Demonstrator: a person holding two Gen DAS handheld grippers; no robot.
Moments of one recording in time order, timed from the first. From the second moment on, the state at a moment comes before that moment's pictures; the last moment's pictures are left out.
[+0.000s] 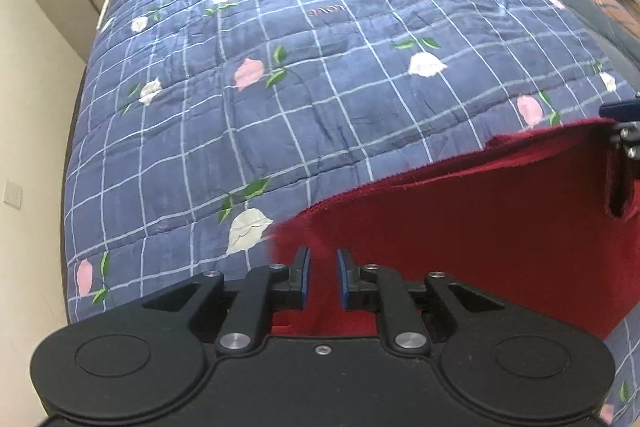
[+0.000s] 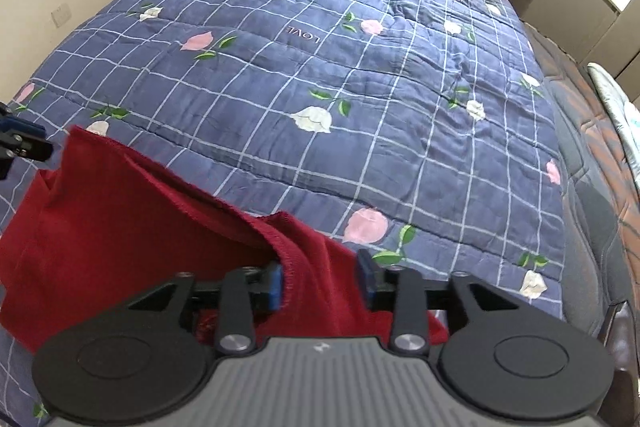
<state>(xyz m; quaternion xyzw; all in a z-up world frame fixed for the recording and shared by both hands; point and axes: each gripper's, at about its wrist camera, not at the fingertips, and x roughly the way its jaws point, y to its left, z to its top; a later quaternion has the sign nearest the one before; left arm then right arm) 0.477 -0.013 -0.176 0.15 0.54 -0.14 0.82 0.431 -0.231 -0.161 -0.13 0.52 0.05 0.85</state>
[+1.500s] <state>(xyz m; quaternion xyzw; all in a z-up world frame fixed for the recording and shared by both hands) 0.372 0.032 -0.177 0.08 0.62 -0.04 0.78 0.410 -0.338 -0.218 -0.07 0.50 -0.18 0.85</state>
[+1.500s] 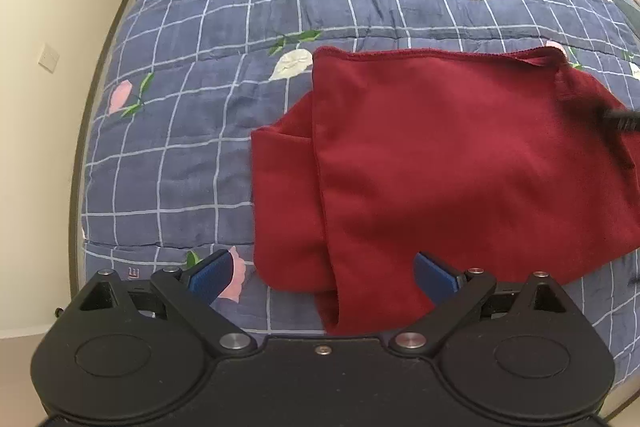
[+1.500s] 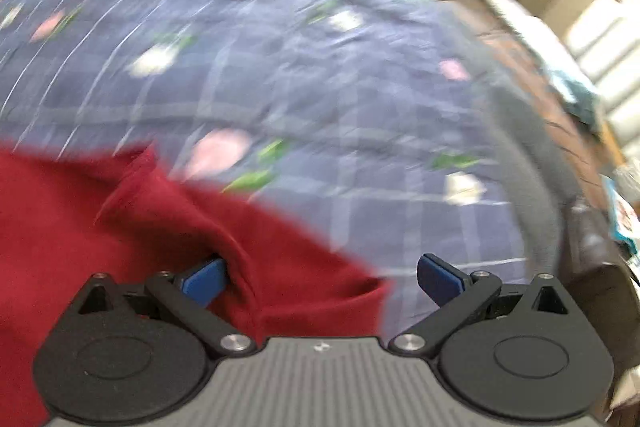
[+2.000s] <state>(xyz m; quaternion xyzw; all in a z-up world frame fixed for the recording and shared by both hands) 0.336 0.000 -0.125 0.02 0.56 -0.01 0.83 0.285 -0.355 -0.127 0.01 0.42 -0.14 0.90</state>
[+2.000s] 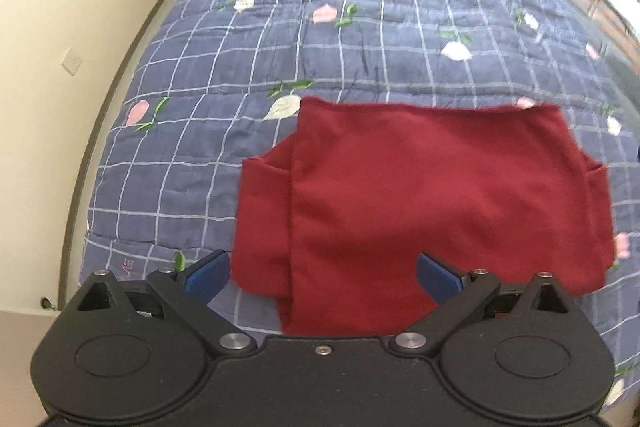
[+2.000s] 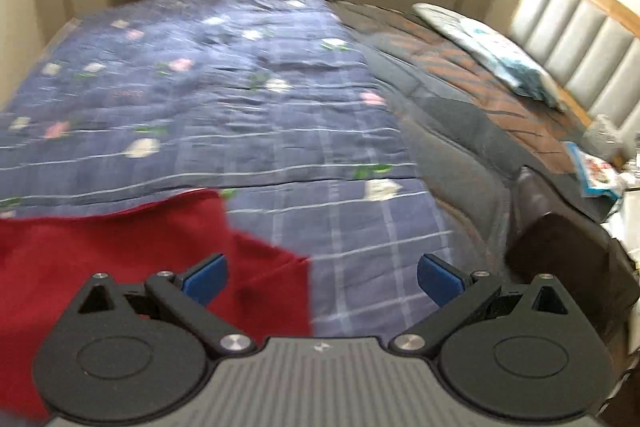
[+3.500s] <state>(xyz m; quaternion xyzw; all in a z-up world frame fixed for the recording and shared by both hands) 0.139 0.024 -0.111 -0.12 0.59 0.08 0.79 0.150 -0.246 -0.090 0.01 0.53 0.01 0.85</state>
